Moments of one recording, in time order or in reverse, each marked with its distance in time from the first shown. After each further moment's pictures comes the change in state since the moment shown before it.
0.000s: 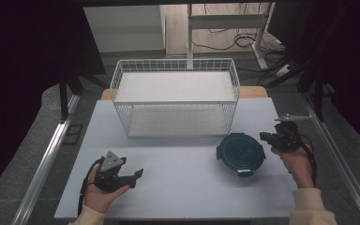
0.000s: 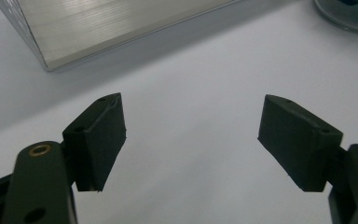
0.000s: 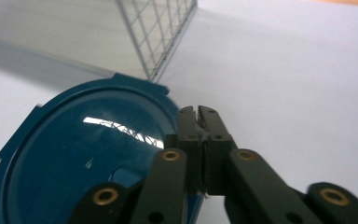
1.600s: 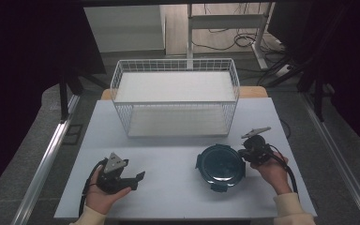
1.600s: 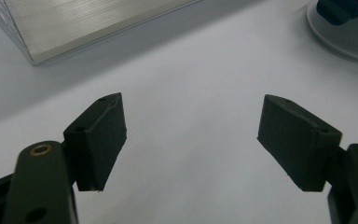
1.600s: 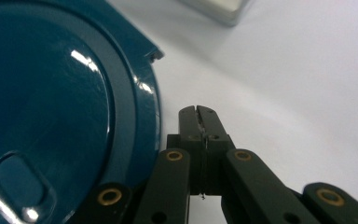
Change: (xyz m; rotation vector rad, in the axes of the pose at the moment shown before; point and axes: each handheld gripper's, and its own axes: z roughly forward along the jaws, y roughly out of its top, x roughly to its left) left arm -0.003 -0.002 0.006 0.029 -0.014 0.019; right arm 0.066 -0.026 0.039 0.195 0.013 -0.217
